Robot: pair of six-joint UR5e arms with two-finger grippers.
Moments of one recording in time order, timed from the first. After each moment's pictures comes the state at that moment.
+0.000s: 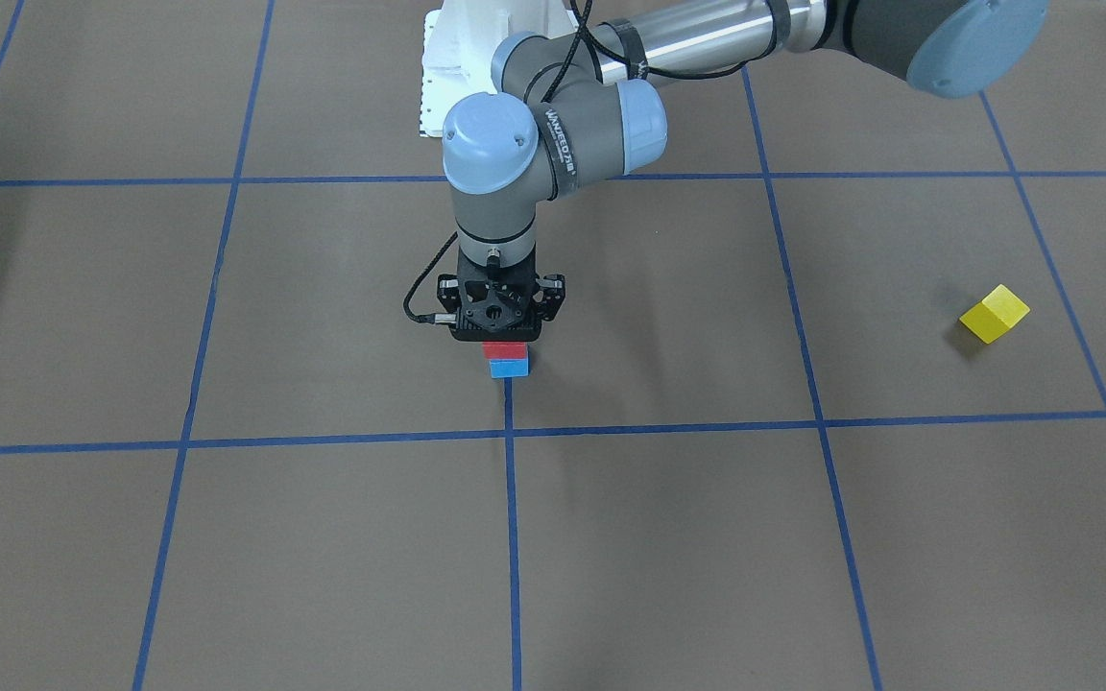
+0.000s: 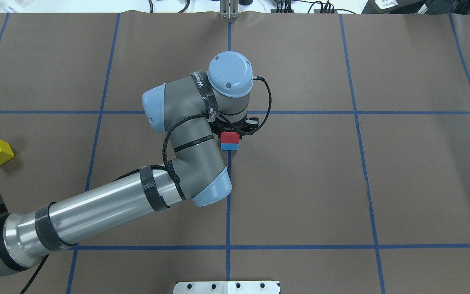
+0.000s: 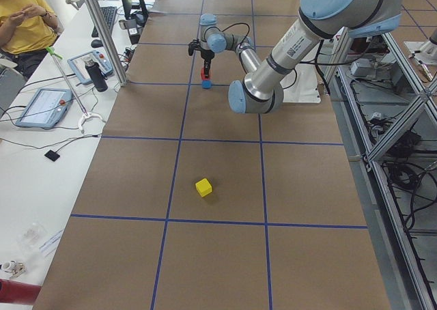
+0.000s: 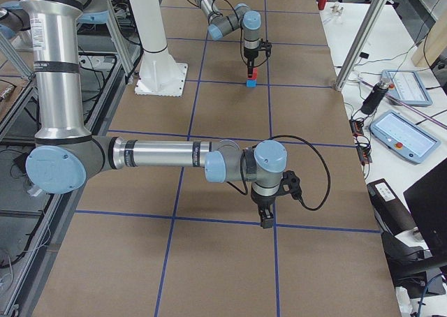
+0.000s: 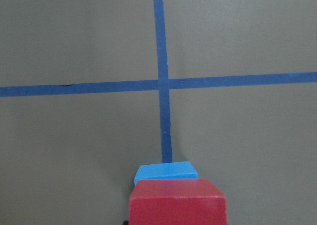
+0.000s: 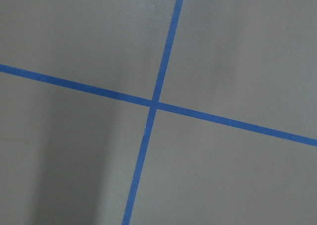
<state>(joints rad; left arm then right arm) -0.55 -2.57 -1.31 -1.57 -1.88 -1.13 1.53 -1.55 1.58 -1.51 2.25 -0.14</state>
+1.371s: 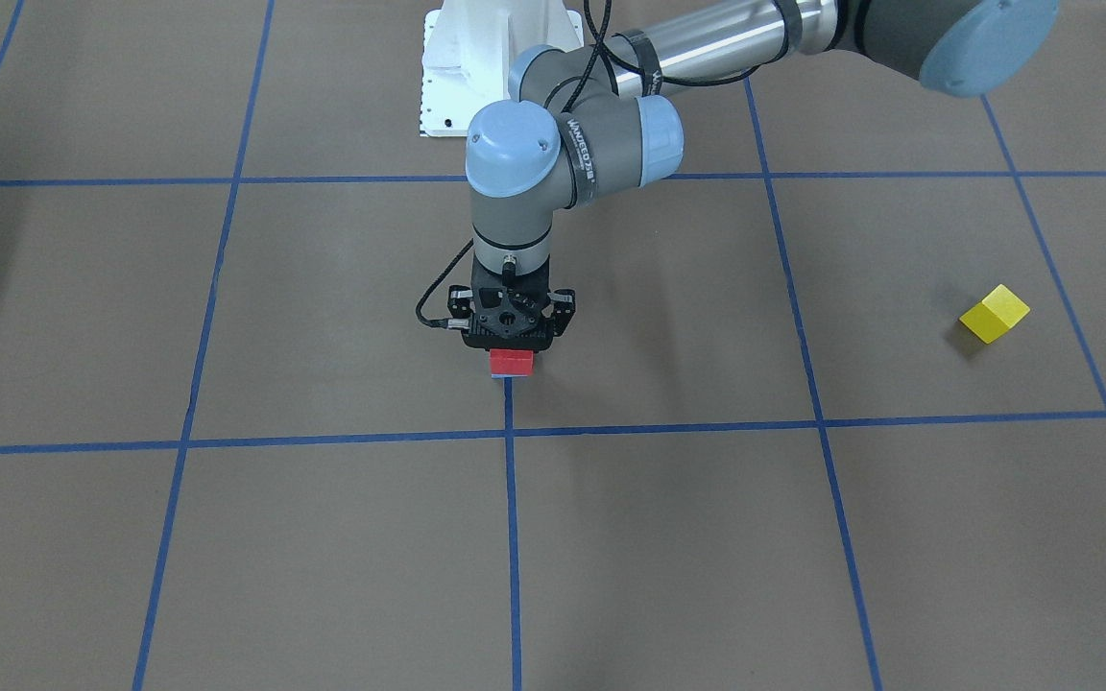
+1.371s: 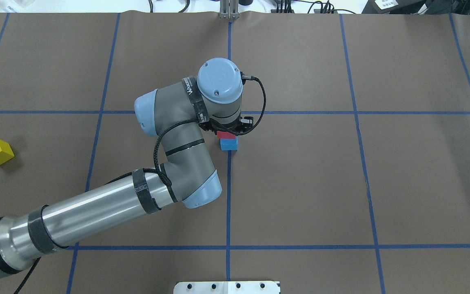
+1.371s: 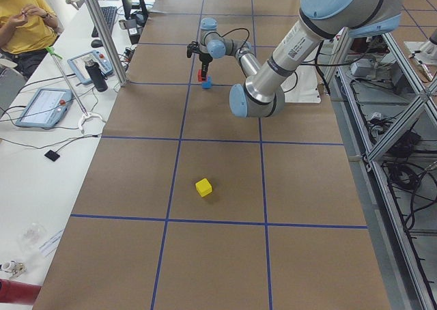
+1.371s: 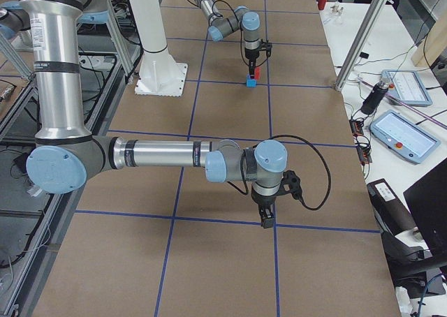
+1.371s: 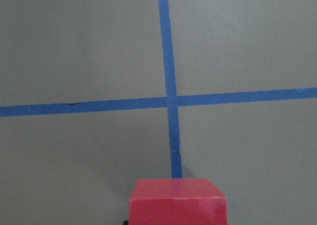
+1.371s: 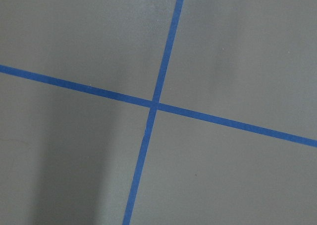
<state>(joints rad) -0.54 -2.52 -1.32 -1.68 -1.83 -1.12 1.53 -1.55 1.58 -1.51 2.25 -0.14</state>
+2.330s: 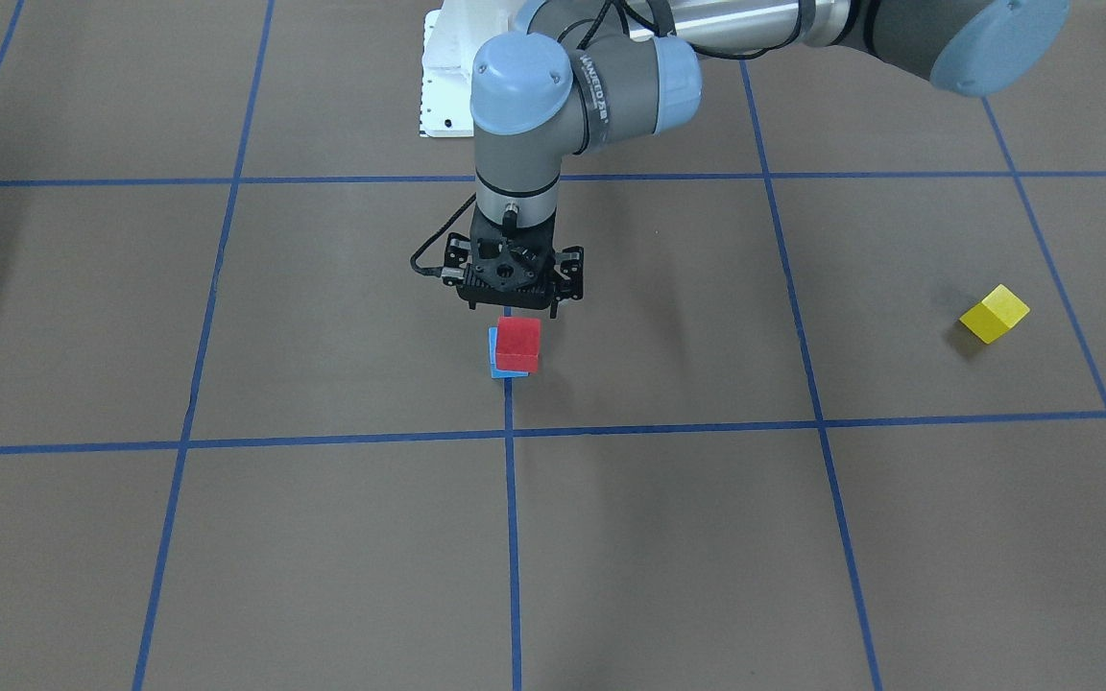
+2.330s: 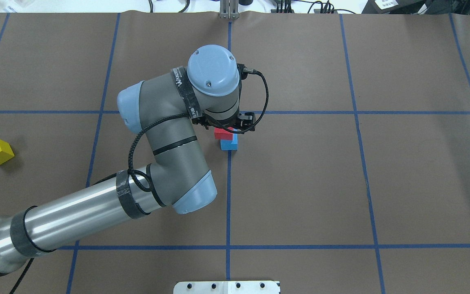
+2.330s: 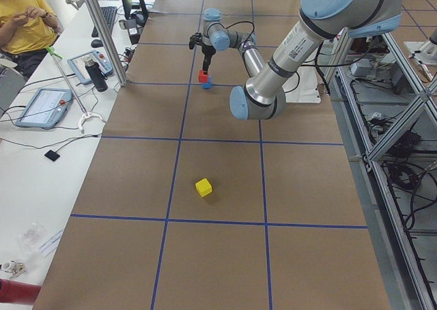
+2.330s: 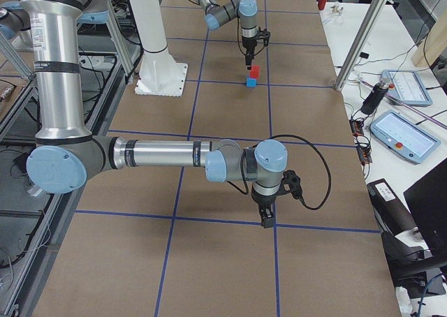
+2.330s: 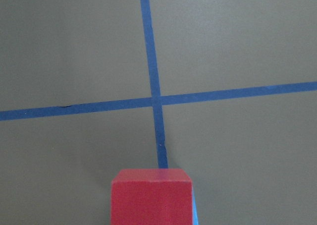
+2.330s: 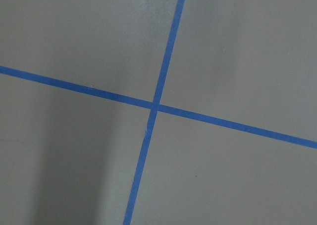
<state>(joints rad) -0.57 -2.48 -1.54 -1.50 -1.85 -1.00 1.53 -1.55 1.58 -1.51 2.25 -0.14</state>
